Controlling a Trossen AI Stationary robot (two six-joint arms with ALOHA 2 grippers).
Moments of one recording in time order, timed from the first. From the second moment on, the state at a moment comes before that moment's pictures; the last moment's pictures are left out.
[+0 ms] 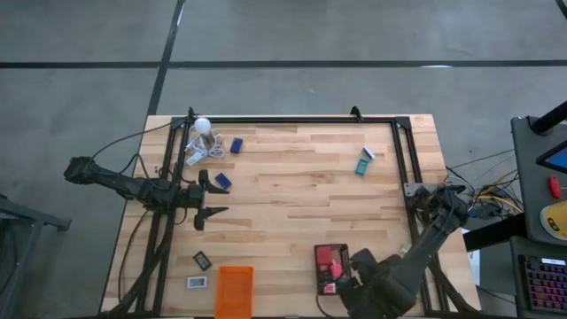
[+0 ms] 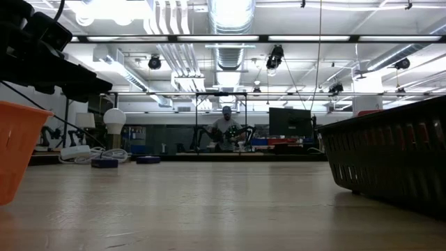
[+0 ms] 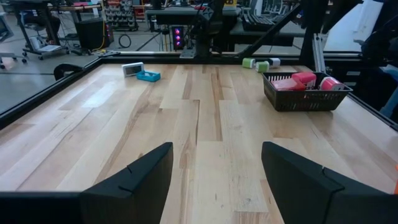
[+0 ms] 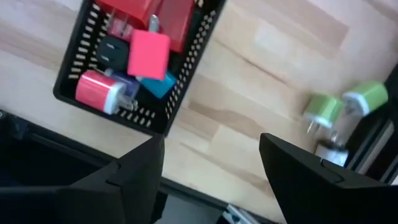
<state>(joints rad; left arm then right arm) -0.28 0.25 0.01 0.05 -0.29 -0.06 0.84 2.00 1.91 -1.57 0.10 1.98</state>
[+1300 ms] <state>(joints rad) -0.28 0.25 0.01 0.05 -0.29 -0.06 0.99 2.00 1.59 -1.54 -0.26 2.17</state>
